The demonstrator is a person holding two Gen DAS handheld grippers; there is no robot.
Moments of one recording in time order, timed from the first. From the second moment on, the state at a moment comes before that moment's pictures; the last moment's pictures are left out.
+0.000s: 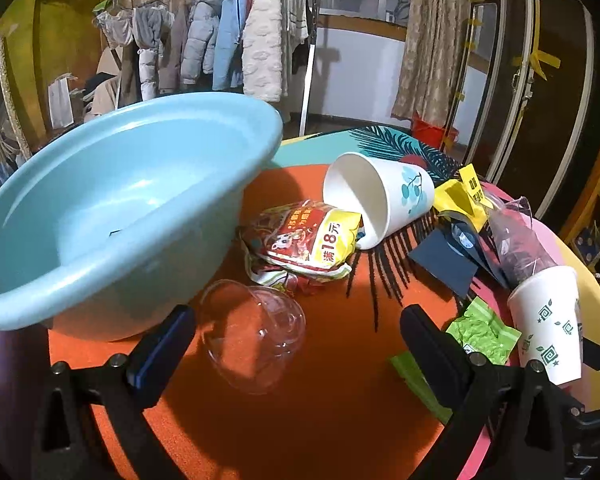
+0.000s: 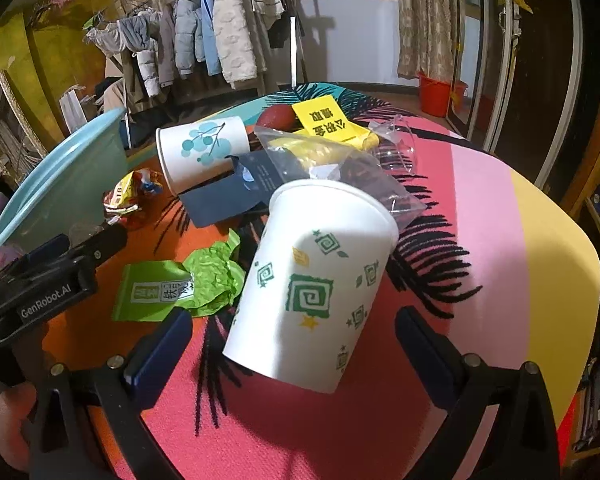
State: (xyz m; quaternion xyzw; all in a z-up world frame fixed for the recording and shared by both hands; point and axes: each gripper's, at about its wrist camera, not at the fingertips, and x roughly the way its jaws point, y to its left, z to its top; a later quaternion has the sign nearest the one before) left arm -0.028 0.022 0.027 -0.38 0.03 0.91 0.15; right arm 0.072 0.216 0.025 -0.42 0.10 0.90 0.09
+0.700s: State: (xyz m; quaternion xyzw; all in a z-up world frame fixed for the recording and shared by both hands) left arm -0.039 0.019 0.014 -0.42 0.02 0.90 0.14; right arm 0.066 0.212 0.013 -0.45 0.09 0.88 0.09
